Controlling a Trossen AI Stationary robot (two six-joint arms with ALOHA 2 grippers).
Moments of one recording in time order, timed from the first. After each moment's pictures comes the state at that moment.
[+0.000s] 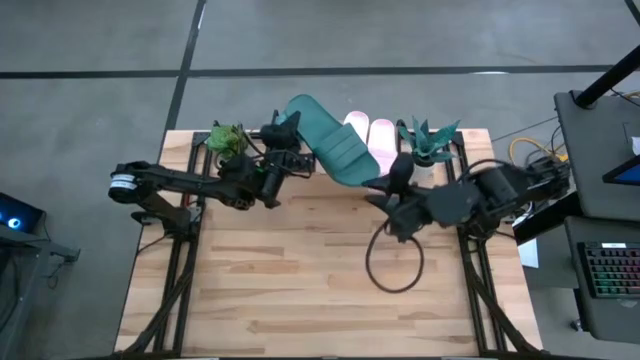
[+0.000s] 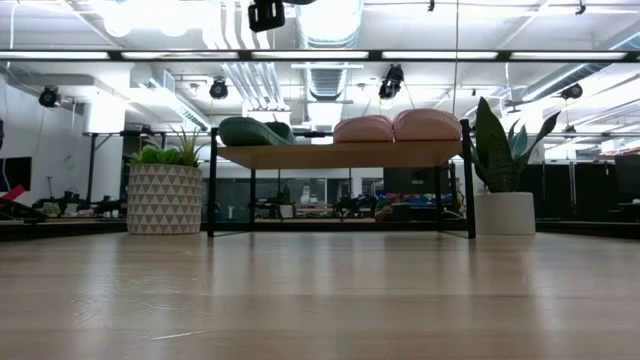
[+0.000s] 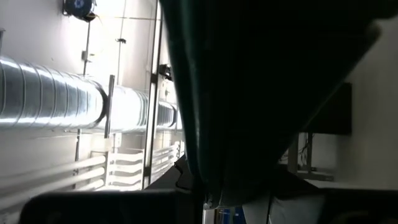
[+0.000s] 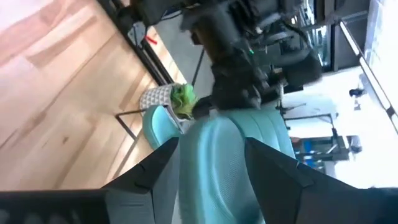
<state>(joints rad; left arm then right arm) -0.01 1.49 1.16 0.95 -1.16 2.07 0.40 1.41 1.76 -0.84 0.71 -0.89</state>
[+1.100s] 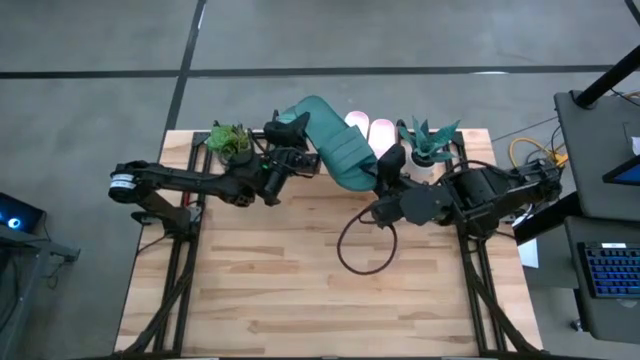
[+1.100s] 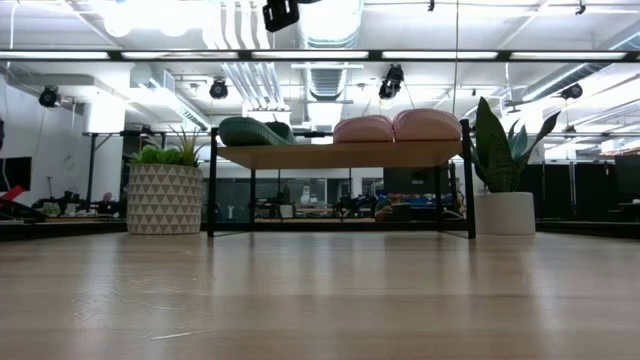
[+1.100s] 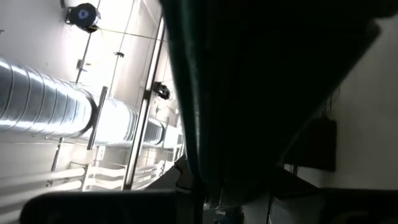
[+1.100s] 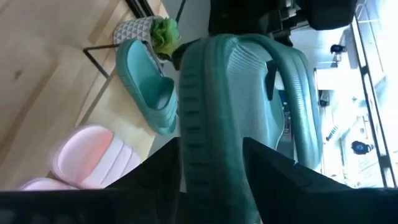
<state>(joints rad) 0.00 1.49 1.20 0.79 -1.05 1.83 0.34 1.48 1.76 -0.89 0.92 -0.92</state>
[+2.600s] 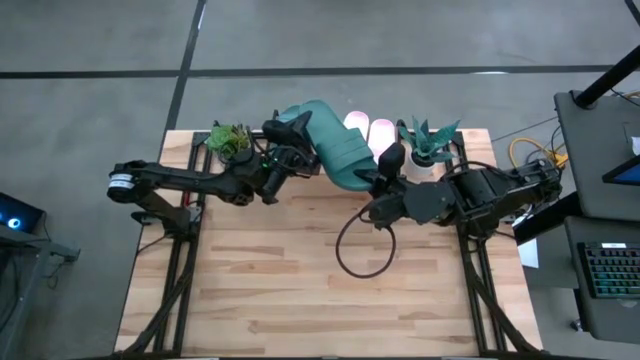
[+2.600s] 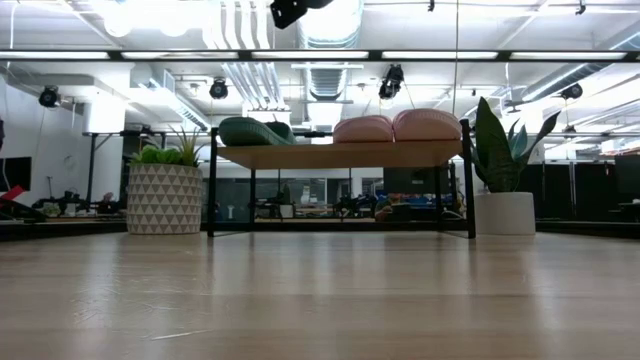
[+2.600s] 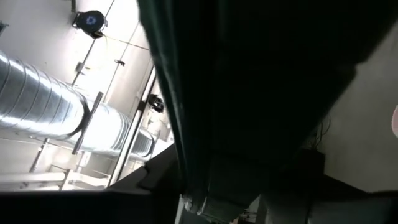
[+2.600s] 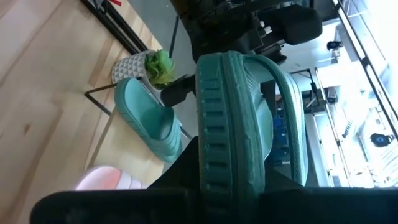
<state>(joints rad) 0.00 1.48 1.19 0.76 -0.95 1.68 0.34 1.49 1.76 -0.77 0.85 -0.85</state>
